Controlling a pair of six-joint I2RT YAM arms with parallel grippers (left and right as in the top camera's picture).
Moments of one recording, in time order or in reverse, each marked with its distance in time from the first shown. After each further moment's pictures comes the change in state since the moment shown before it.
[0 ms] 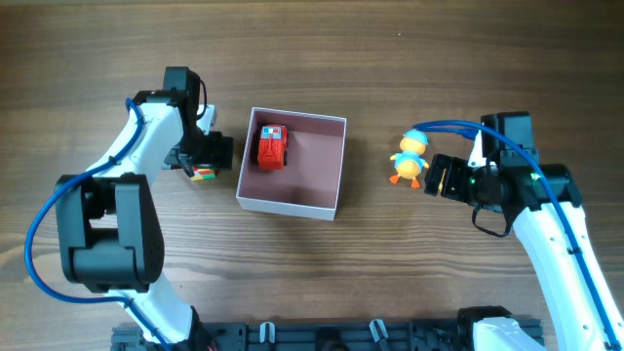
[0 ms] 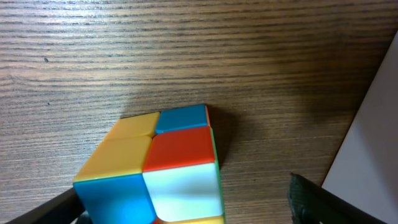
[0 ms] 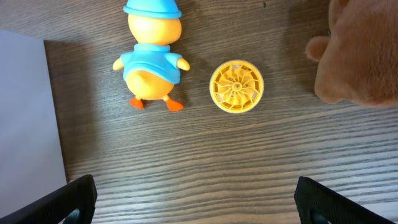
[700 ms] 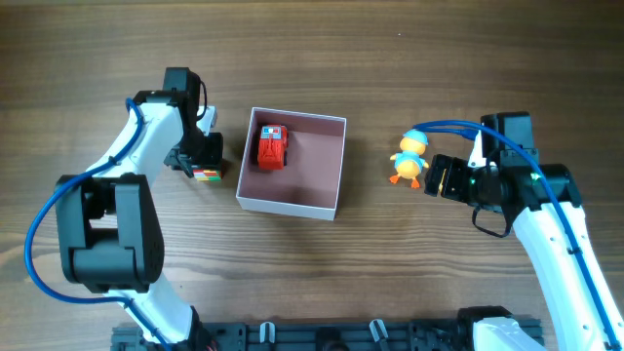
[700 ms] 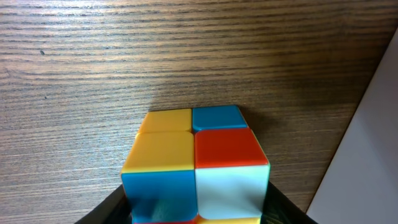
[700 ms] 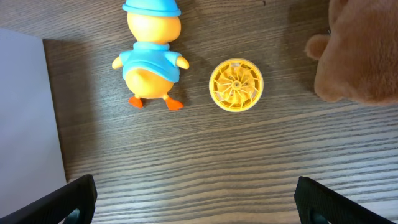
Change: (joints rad) left arm 0.000 0.000 0.000 -0.015 0.000 0.004; right arm 0.000 0.000 0.000 -0.004 0.000 0.000
